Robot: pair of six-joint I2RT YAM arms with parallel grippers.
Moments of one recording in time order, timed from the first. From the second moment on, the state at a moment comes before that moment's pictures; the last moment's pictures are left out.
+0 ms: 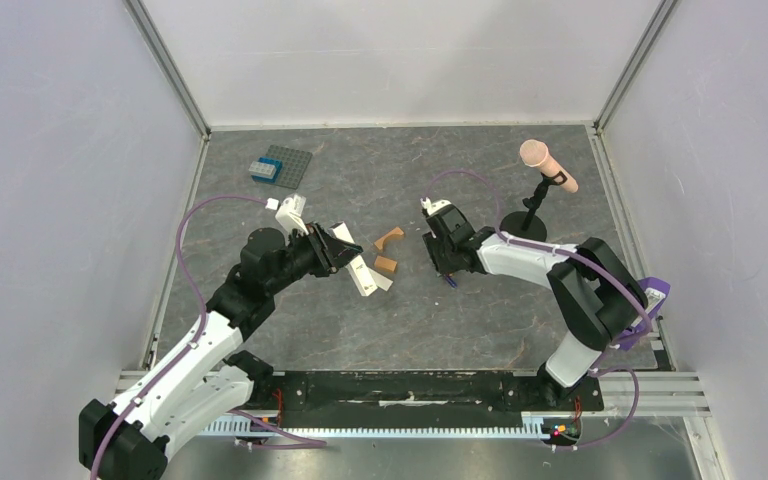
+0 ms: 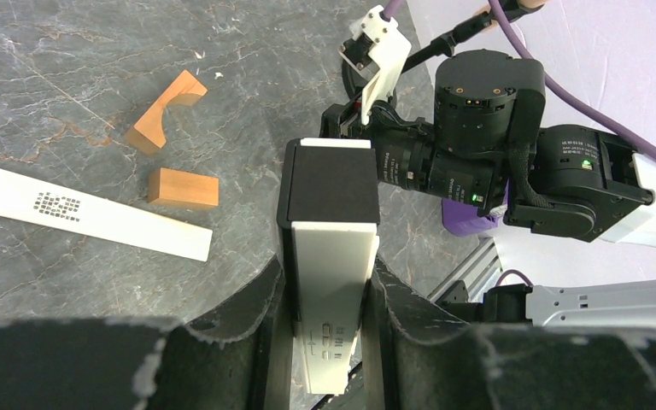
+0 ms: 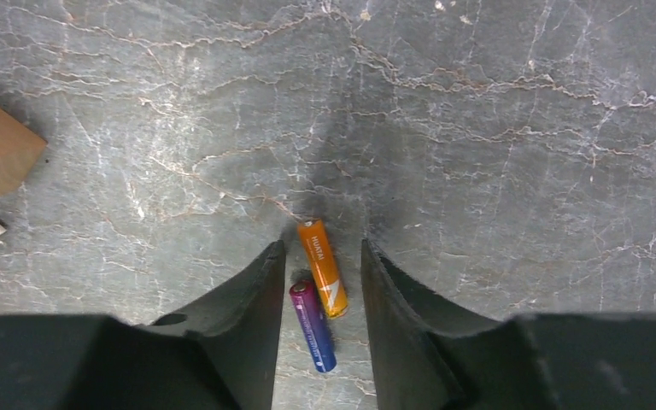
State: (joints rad) left arm -0.51 0.80 0.57 -0.05 0.24 -0.76; right arm 0.66 1.68 0.93 -0.26 0.19 0.23
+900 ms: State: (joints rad) left arm -0.51 0.79 0.57 0.10 0.48 -0.69; right arm 0.63 1.32 0.89 -0.13 0.05 0.24
